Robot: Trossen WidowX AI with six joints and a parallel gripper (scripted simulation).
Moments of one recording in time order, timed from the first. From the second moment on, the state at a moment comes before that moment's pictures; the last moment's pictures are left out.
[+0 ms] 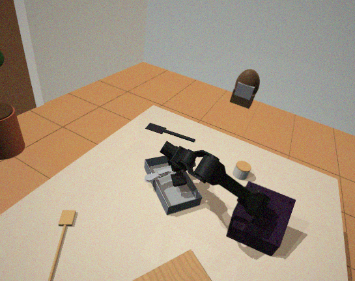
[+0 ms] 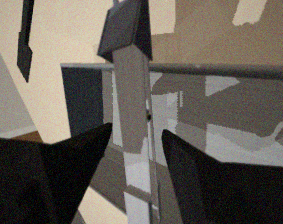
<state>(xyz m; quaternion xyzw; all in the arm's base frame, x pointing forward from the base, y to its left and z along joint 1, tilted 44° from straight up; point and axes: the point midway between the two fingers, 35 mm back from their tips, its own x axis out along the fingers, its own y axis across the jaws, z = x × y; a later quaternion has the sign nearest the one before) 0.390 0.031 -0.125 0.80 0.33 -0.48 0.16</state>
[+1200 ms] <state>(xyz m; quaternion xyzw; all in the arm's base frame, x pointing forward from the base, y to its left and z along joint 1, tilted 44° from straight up) 0.386 0.003 -0.103 0.79 0.33 -0.49 0.15</state>
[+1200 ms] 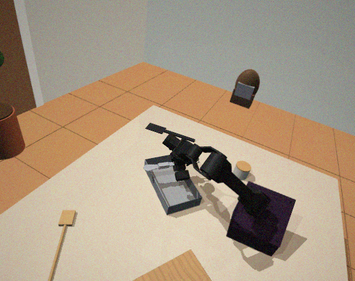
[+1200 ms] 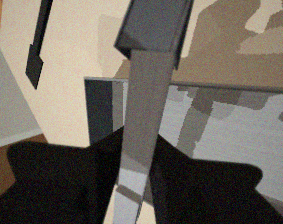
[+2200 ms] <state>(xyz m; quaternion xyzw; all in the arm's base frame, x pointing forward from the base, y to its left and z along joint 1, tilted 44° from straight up) 0.392 -0.018 -0.085 0.74 0.43 -0.49 0.16</state>
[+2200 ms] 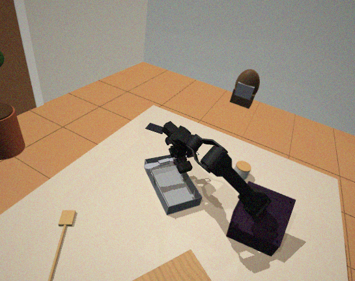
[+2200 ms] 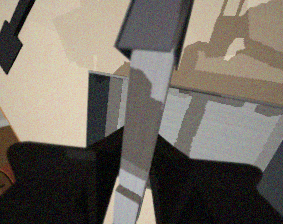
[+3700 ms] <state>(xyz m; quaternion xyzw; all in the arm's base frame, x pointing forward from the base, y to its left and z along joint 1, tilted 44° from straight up) 0.391 0.000 -0.069 0.63 0.66 -0.32 0.26</state>
